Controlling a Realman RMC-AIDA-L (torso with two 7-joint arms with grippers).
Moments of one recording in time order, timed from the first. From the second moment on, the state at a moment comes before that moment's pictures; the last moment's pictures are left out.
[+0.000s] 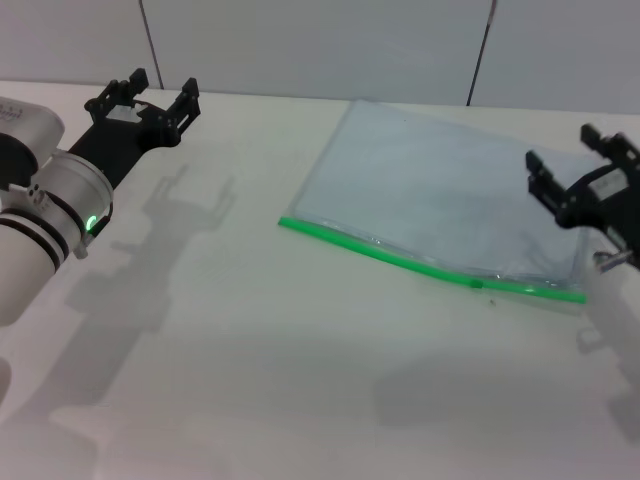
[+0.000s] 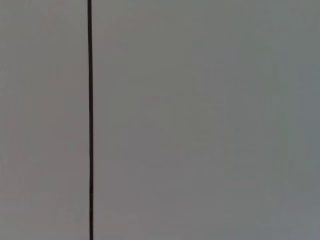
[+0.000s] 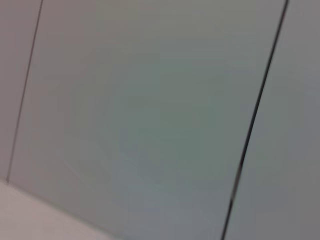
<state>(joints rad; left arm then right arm) -0.60 -2.03 -1.37 -0.18 -0.19 -0.91 2.77 0.35 1.81 -2.49 -0.85 -2.18 0.72 2.81</state>
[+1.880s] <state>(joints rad) -0.57 -2.03 -1.38 -0.18 -0.19 -0.89 2.77 -0.02 2.01 -1.92 -1.39 -2.27 -0.34 1.70</state>
